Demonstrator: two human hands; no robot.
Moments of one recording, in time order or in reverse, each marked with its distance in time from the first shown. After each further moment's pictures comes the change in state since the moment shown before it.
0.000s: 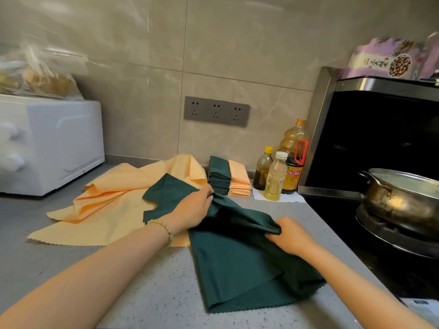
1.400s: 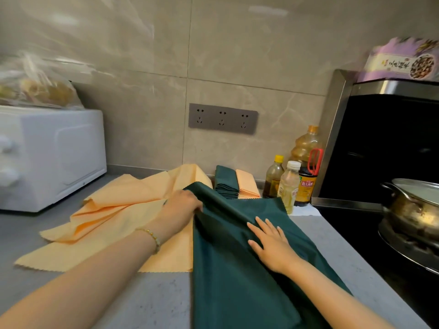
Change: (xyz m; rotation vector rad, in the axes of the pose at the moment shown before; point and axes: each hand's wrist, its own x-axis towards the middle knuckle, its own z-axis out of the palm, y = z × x) left_hand 0.044 -0.062 -0.018 0.645 -0.005 0.165; right_hand 0.061 -0.018 0.049 -0.147 -0.006 -0.246
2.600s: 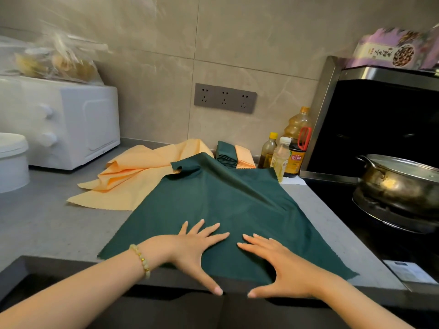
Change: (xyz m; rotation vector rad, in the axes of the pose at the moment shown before) left_hand -0.177 0.103 -0.046 -0.377 -0.704 0.119; right_hand -0.187 -0.038 -0.013 0.081 -0.253 -0.347
